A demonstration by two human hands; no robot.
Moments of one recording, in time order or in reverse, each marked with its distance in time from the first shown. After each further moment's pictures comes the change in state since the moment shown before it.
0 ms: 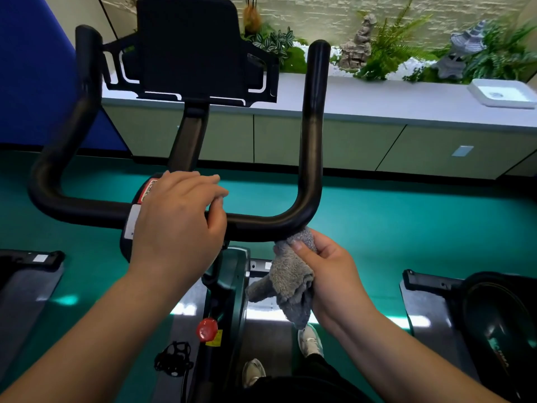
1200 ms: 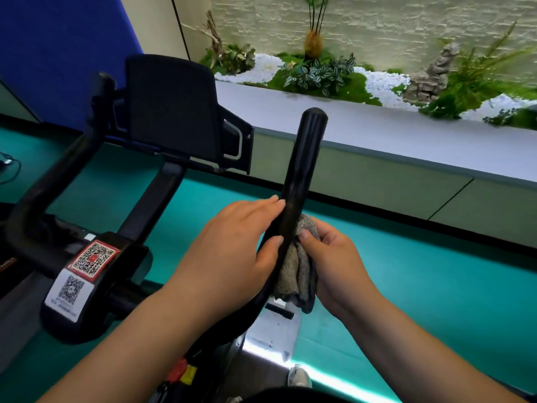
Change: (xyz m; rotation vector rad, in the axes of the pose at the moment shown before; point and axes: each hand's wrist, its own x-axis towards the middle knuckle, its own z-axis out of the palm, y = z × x) left_hand 0.102 0.100 0.050 -0.075 -0.224 -0.096; right_hand 0.160 -0.094 -0.033 -0.102 -0.408 -0.018
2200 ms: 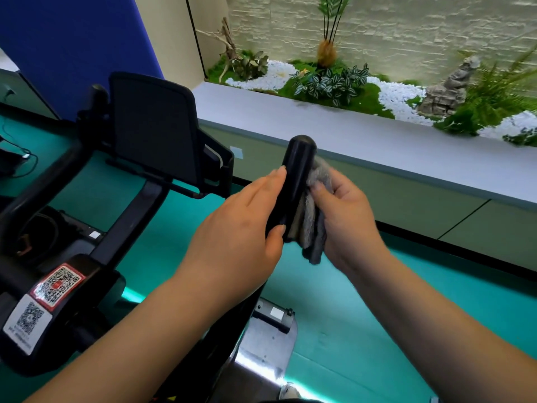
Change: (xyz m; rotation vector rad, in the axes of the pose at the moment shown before) left_hand 0.054 0.025 0.003 0.017 0.141 -0.057; right_hand 0.069 -0.076 -0.010 -0.089 -0.070 -0.163
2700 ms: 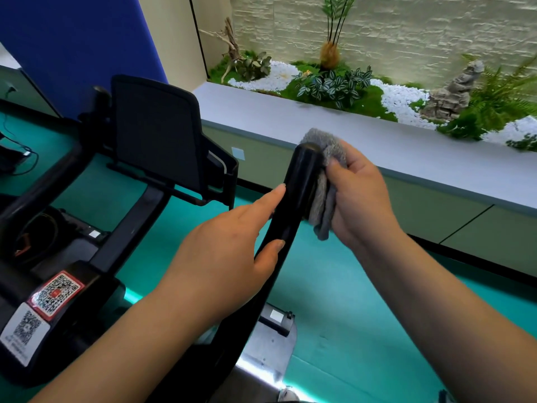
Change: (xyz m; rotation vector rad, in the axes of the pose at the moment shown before) left_hand -0.007 -0.010 -0.012 0.023 -0.083 -0.060; right_hand 0.028 -0.030 0.009 -0.002 0.063 -0.059
